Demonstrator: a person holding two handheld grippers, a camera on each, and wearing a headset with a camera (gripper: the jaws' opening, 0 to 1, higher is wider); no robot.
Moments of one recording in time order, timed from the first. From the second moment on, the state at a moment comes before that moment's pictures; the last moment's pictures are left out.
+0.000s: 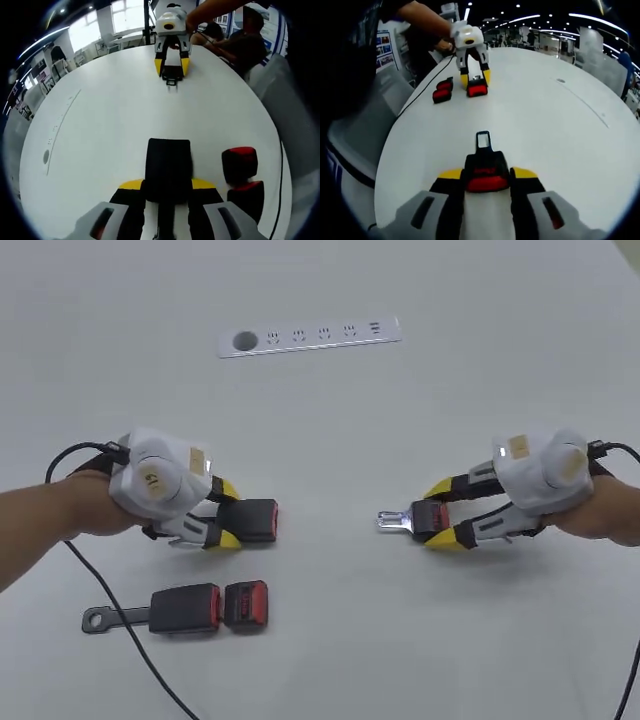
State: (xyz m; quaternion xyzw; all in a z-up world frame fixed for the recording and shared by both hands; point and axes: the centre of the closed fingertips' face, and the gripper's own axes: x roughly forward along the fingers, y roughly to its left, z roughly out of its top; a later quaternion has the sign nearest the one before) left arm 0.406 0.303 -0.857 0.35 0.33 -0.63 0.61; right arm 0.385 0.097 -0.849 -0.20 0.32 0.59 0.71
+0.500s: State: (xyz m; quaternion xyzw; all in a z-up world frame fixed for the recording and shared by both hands) left arm 0.409 0.307 -0.856 0.36 0.34 -0.62 0.60; right arm 0.386 0.099 -0.850 -0.17 0.30 0.59 0.73
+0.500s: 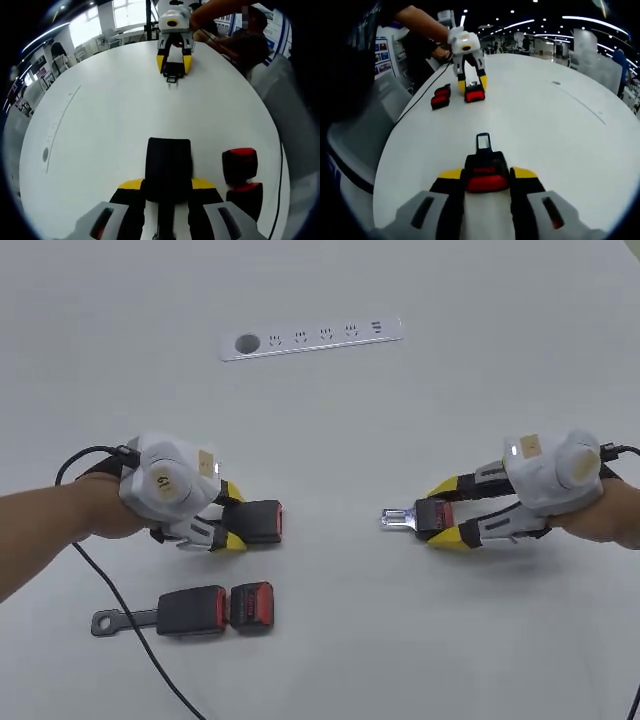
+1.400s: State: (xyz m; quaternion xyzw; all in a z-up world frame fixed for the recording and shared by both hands) left arm 0.411 0.308 -0.857 0.37 0.36 -0.62 0.59; right arm 0.389 0.139 -0.851 -0.13 0.26 0.59 0.75
